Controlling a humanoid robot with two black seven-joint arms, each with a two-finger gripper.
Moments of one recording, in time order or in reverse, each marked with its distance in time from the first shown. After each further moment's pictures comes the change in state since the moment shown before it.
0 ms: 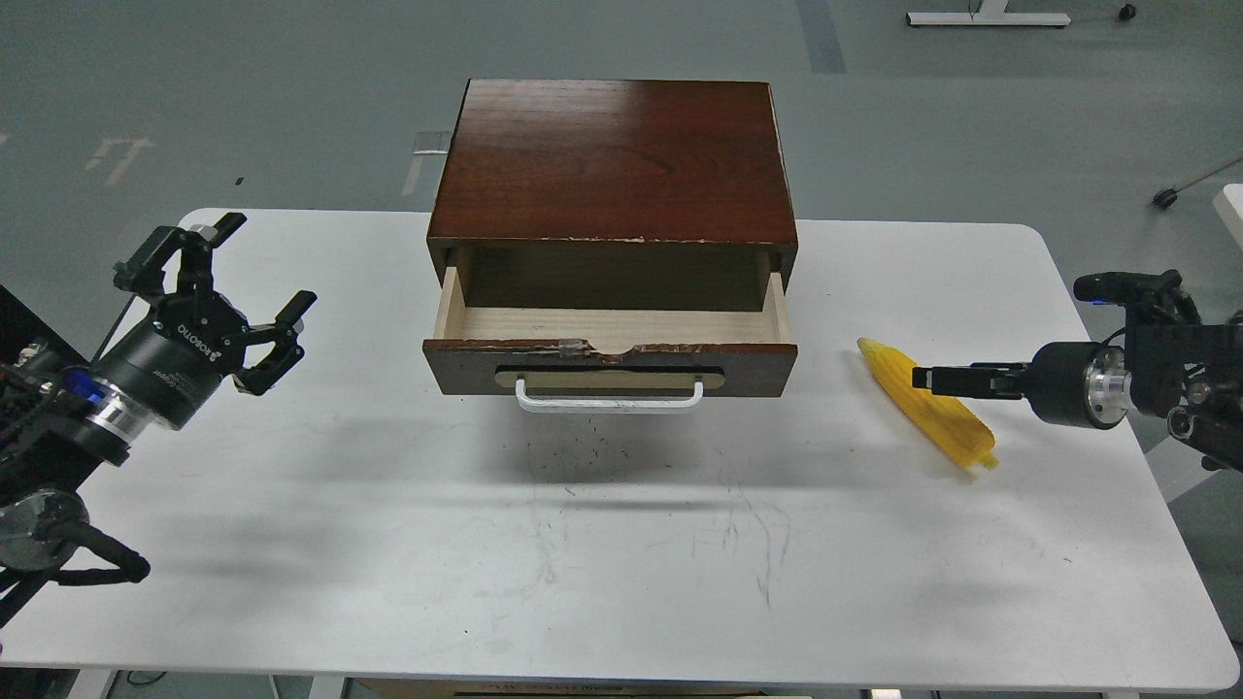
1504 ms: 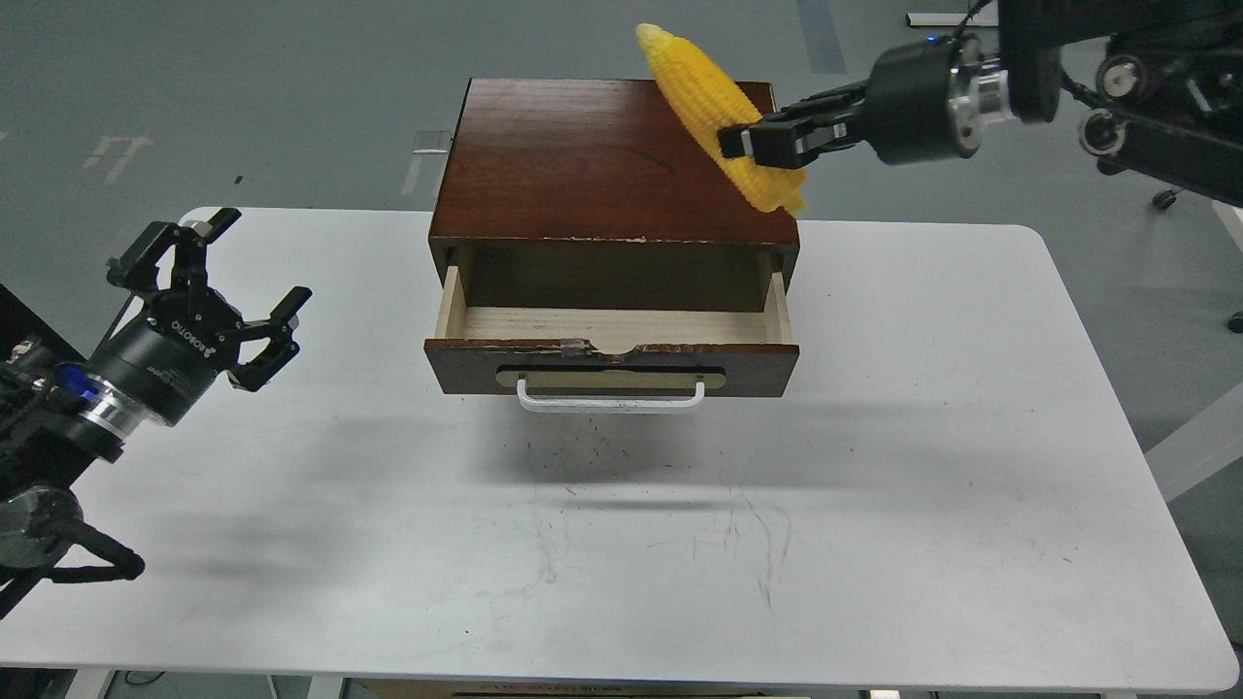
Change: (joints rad) left arm 0.000 0.016 -0.011 -0.005 0.000 0.000 0.000; right arm 0.803 0.216 -0.227 0.335 0.076 0.063 0.000
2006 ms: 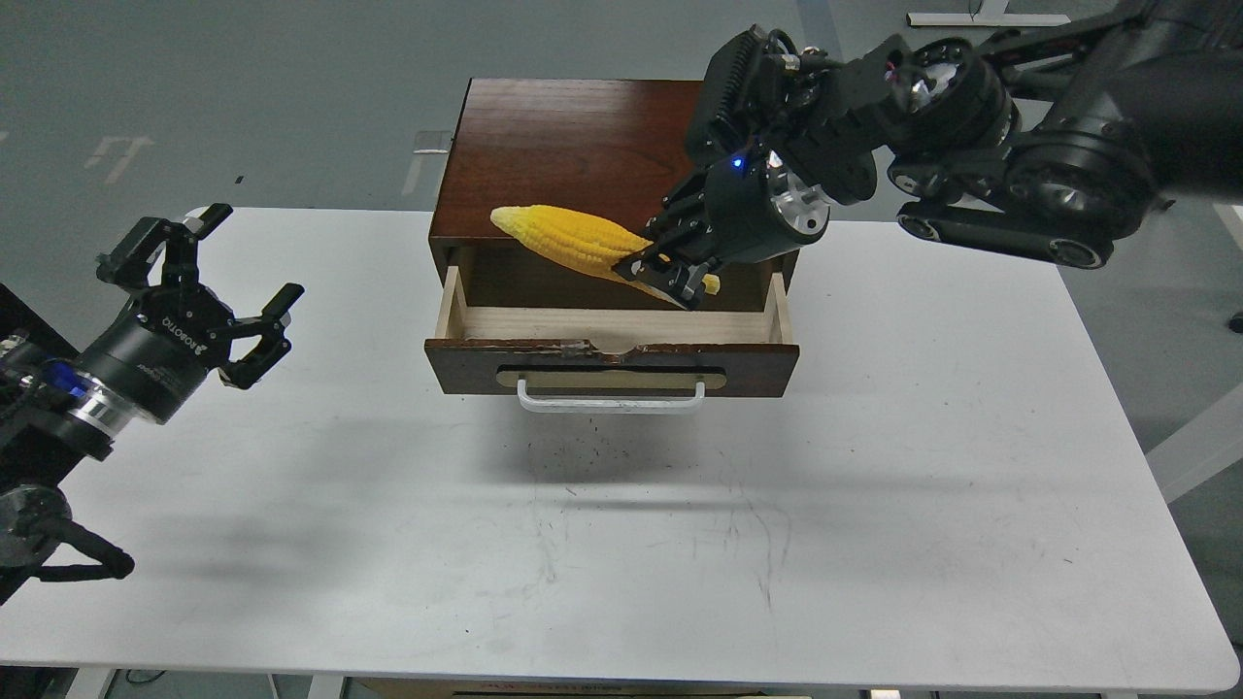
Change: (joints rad) left arm 0.003 0.016 0.001 -0.008 0.000 0.000 0.000; right arm 0.063 0.262 -0.293 -0.002 -0.191 -0.262 0.000
